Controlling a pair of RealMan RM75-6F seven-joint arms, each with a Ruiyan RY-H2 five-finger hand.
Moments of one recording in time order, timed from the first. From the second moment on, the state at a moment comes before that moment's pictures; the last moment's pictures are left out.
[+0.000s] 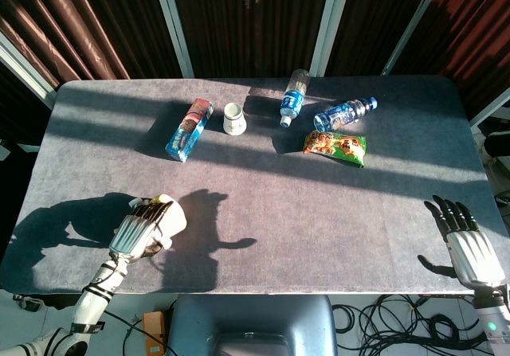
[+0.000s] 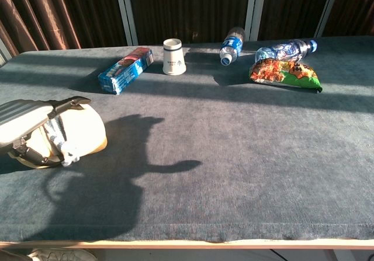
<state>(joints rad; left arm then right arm) -0.46 -1.52 -0.05 -1.37 1.43 1.11 0.25 0.12 -1.04 0.01 -1.64 -1.55 1.40 0.04</state>
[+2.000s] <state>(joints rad) -0.62 -1.77 -0.16 -1.37 1.53 1.21 0.53 0.12 -1.01 -0.01 -1.63 -1.60 1.39 0.09</state>
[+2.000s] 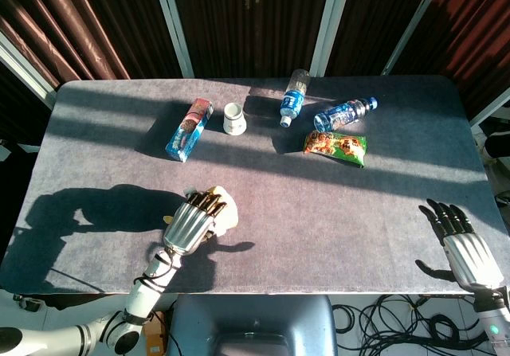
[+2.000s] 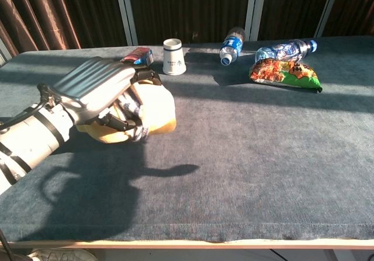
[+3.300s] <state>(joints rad) -0.71 -1.91 -0.16 -1.40 1.40 1.08 0.73 0.12 -1.01 -0.02 -1.61 -1.61 1.40 0.12</state>
